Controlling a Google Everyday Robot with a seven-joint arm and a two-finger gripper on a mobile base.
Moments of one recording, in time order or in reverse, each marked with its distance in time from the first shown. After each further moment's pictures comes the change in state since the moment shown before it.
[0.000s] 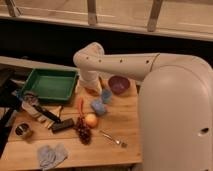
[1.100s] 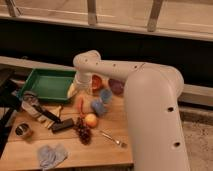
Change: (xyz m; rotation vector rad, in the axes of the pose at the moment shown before) arm -0.012 0.042 0.053 -0.170 0.079 -0.253
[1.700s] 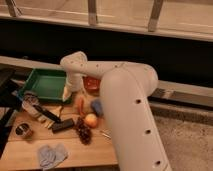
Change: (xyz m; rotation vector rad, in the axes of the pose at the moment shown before) arm -0.012 0.025 0.044 0.109 0.118 -0.055
